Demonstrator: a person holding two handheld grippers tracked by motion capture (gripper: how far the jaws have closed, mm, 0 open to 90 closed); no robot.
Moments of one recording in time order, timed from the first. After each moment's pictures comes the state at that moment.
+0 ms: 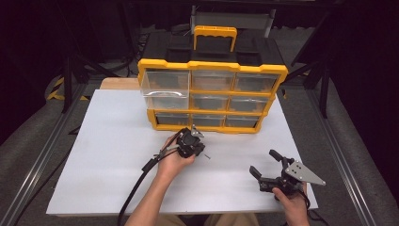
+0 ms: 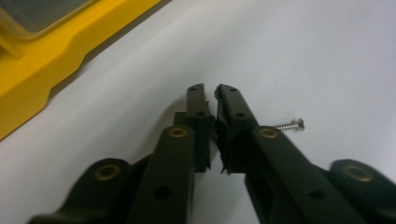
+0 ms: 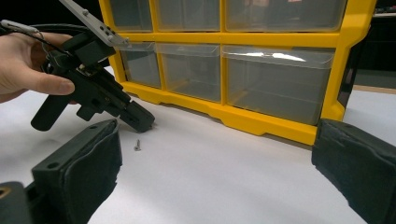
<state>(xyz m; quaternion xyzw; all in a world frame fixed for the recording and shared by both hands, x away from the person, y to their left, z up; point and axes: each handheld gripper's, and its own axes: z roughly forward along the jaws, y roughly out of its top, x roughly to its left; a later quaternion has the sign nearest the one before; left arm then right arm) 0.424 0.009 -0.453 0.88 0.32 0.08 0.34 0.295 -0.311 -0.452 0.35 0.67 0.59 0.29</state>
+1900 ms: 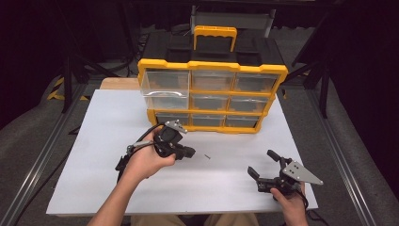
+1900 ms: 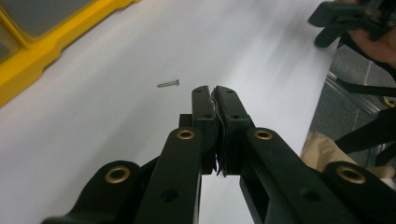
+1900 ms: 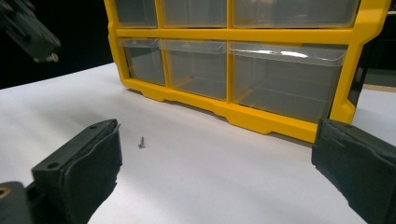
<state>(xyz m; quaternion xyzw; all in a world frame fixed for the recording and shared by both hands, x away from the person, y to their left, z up) 0.375 0.066 -0.342 0.89 0.28 -0.04 0.37 0.296 -0.306 -0.453 0.35 0.67 0.58 0.28</state>
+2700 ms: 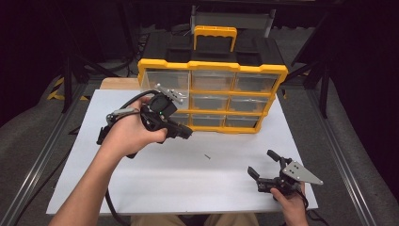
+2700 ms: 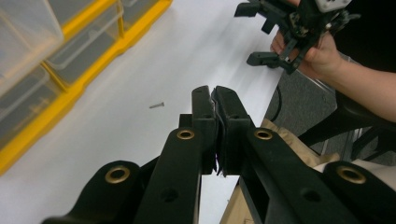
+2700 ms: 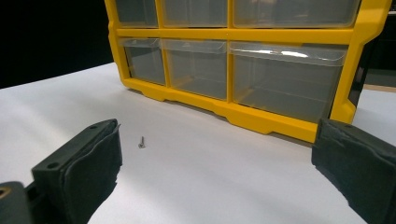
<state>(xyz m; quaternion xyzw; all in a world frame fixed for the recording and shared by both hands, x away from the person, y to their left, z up) 0.370 0.077 -0.223 0.90 0.26 -0.04 0.35 0.296 -0.306 -0.453 0.35 0.68 0.58 0.28</state>
